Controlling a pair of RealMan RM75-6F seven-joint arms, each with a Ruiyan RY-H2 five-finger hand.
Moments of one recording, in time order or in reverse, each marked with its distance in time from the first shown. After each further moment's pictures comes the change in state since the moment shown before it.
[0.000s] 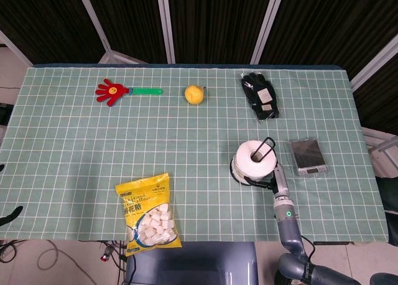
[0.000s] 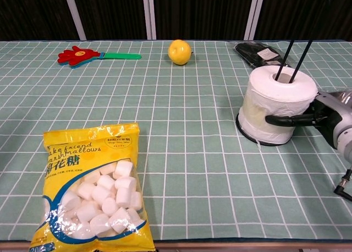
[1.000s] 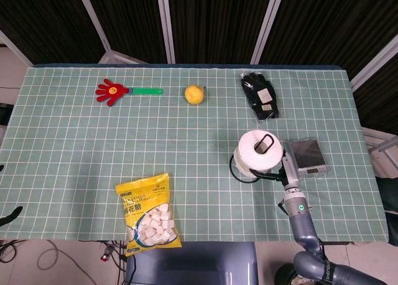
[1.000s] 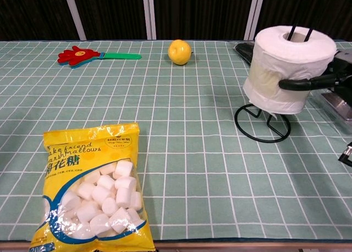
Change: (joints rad) left arm 0.004 0.004 0.001 -0.005 0.002 0.008 -0.005; right arm -0.008 0.232 0.063 -0.279 -0.023 -0.010 -0.071
